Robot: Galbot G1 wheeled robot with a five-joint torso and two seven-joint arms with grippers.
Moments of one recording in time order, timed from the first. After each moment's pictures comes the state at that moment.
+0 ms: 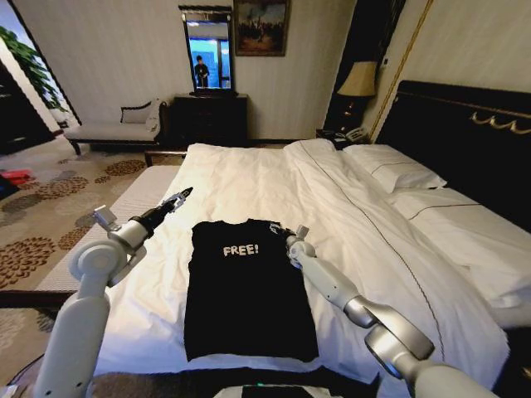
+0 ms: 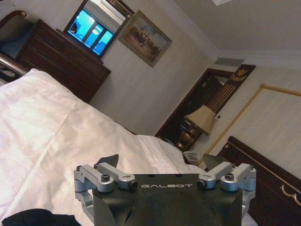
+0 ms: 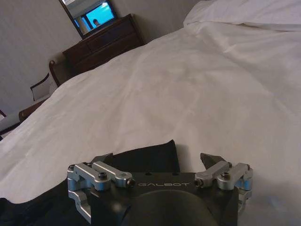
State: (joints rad) left arm 0.99 -1.05 -0.73 -2.09 -1.40 0.62 -0.24; right arm -0.41 1.30 -0.18 0.88 1.12 -0.03 0.17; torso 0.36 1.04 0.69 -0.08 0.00
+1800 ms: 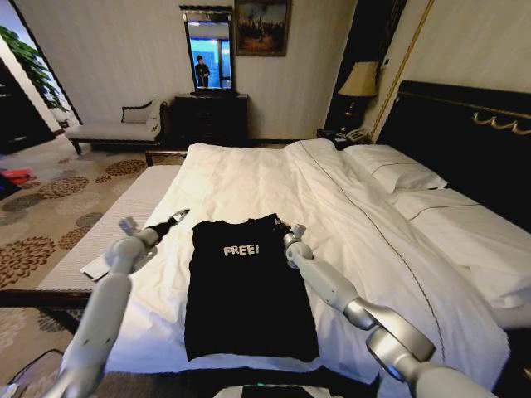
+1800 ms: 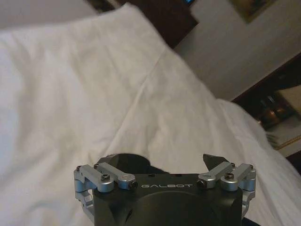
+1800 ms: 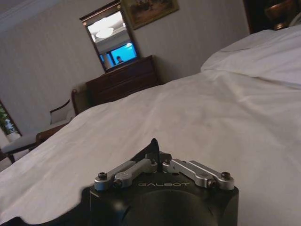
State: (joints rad) left arm 0.70 -1.14 -0.51 -1.41 -1.31 0.61 -0.29; right arm -0.47 1.25 -0.19 1.02 1.01 0.15 0.17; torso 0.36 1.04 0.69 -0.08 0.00
